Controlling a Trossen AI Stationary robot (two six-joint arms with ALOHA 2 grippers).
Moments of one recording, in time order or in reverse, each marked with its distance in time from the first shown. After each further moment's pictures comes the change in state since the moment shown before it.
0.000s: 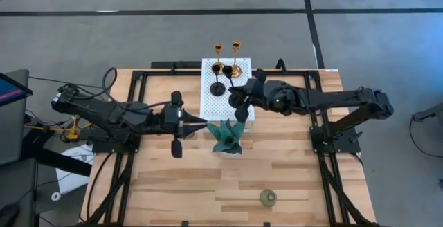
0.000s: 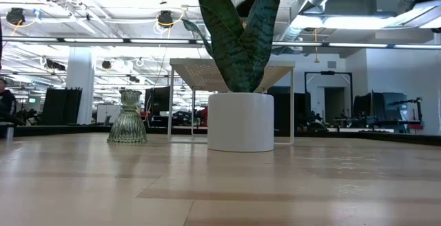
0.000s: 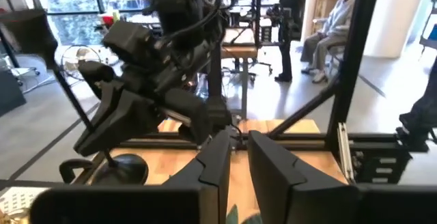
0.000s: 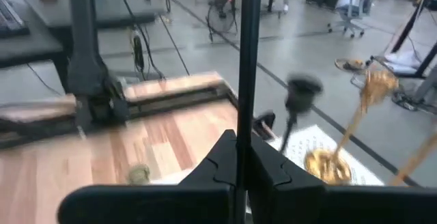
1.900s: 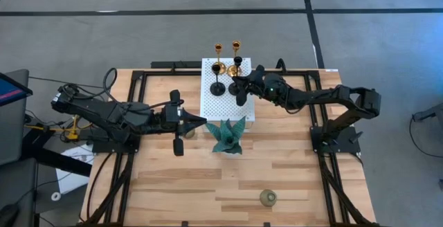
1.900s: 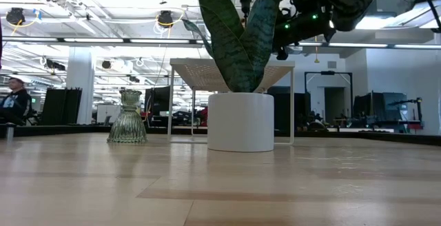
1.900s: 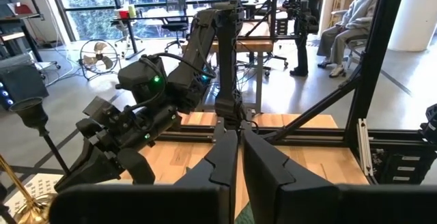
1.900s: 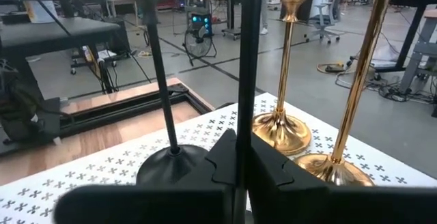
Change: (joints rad) left arm 0.001 0.000 0.000 -0.027 -0.055 0.000; right arm -0.362 0.138 -0.462 0.742 -0.266 0.015
